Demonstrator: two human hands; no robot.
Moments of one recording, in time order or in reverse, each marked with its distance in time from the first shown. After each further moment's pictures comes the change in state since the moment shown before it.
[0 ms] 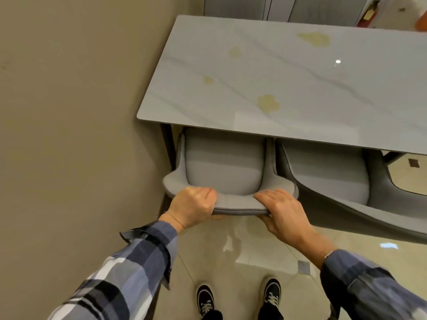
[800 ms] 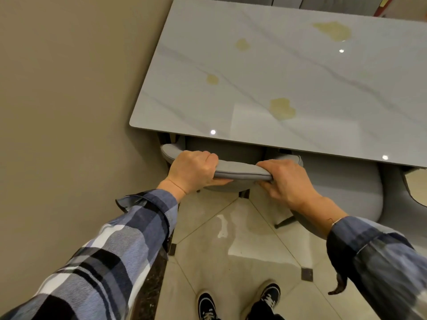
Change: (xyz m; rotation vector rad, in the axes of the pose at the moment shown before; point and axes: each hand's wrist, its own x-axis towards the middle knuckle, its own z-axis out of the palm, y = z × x) left_hand 0.089 -0.122 0.037 0.002 0.093 -0.021; right_hand 0.152 0.036 -0.014 -0.003 -0.002 0.001
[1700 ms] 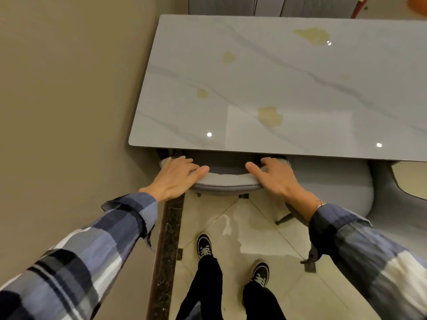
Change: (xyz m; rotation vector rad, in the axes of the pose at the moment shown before) left_hand 0.019 -0.038 -0.049 -0.507 -0.806 -0.538; right_hand 0.027 -0.020 -0.037 0.355 -0.131 0.573
